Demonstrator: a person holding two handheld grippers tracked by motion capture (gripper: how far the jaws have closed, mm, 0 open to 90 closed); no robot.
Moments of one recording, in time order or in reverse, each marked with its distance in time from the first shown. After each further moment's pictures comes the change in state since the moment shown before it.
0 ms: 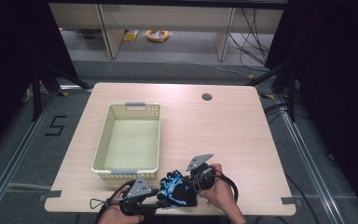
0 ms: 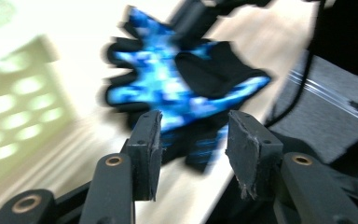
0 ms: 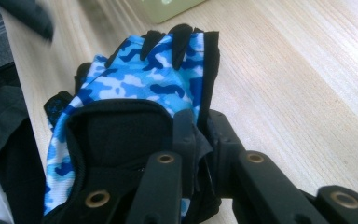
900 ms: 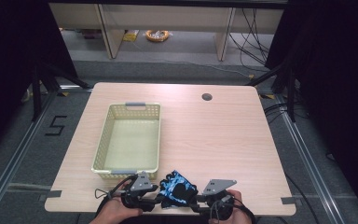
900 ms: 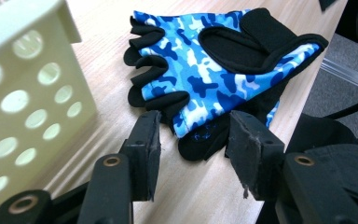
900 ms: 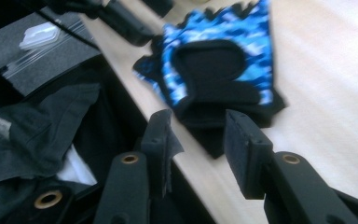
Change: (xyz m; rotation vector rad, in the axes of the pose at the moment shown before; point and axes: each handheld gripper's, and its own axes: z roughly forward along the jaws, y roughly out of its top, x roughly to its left) left arm 0.017 0.000 0.018 0.086 -0.026 0.078; right arm 0.056 -0.051 -0.050 -0.085 0.016 0.136
